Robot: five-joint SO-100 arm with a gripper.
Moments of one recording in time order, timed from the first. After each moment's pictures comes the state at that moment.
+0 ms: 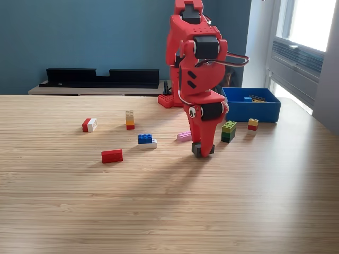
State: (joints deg) arm -7.0 59.9 64.5 75.0 -11.1
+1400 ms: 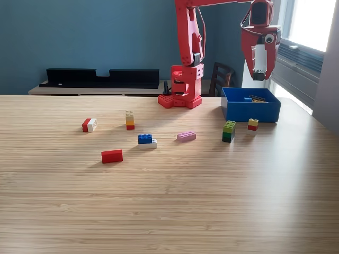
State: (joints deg) arm -62.3 102.4 91.1 89.7 4.1
